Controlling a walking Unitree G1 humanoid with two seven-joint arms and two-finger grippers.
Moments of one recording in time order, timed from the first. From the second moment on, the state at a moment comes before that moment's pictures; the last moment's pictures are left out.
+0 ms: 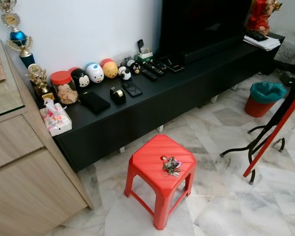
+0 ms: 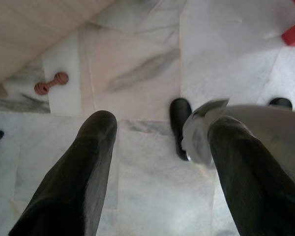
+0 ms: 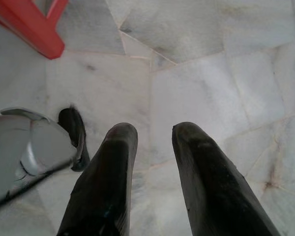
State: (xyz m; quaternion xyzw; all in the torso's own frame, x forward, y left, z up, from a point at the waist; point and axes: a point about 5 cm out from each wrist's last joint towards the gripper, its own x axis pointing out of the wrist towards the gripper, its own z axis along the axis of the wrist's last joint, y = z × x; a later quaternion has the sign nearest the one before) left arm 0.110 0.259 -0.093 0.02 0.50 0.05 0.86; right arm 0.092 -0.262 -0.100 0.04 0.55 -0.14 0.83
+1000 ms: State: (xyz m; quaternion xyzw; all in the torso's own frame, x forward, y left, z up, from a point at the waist) left arm 0.120 0.263 -0.085 0.00 0.43 0.09 0.90; right arm 0.100 -0.264 -0.095 0.07 0.47 -0.19 0.86
